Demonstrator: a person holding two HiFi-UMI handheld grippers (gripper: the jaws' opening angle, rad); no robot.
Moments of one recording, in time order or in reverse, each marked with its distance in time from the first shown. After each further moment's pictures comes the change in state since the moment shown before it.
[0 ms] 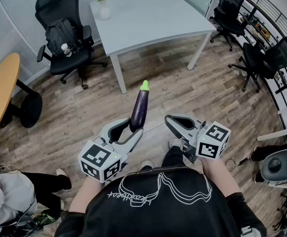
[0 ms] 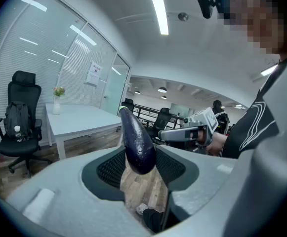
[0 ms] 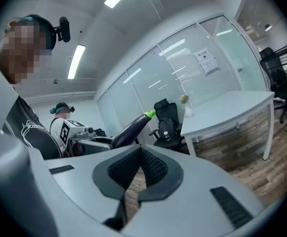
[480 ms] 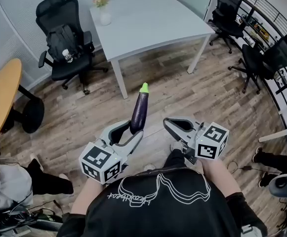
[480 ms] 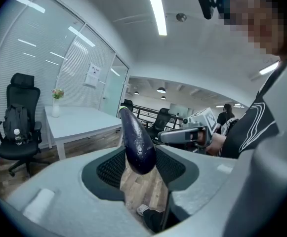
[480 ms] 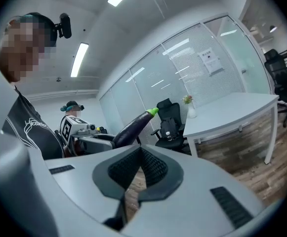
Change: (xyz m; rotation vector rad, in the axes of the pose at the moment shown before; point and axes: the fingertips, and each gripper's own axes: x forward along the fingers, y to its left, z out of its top) left arm -0.003 -0.001 0.005 0.015 -0.010 -0.002; right arm 0.003 0.006 0.001 -0.033 0.017 0.021
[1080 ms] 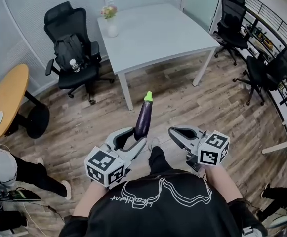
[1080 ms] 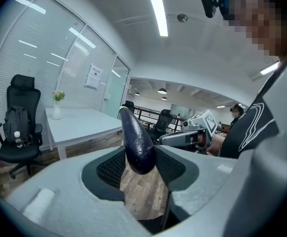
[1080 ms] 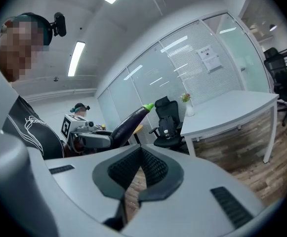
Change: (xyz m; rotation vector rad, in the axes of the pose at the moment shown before) left arm 0.006 0.019 0.014 0.004 -0.015 0.012; right arm 0.009 -0.020 0.004 0.015 0.027 -0.009
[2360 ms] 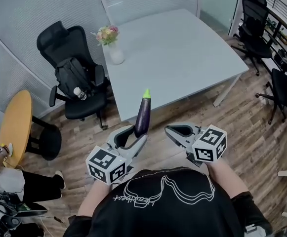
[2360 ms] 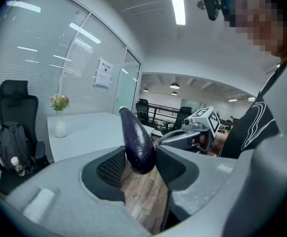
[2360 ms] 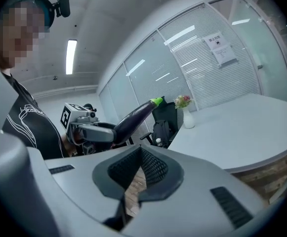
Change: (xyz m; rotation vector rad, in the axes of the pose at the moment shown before) left arm 0.207 0.298 0.131 0.023 0.060 0.102; right arm 0.220 -0.275 0.158 -0.067 0.071 0.086
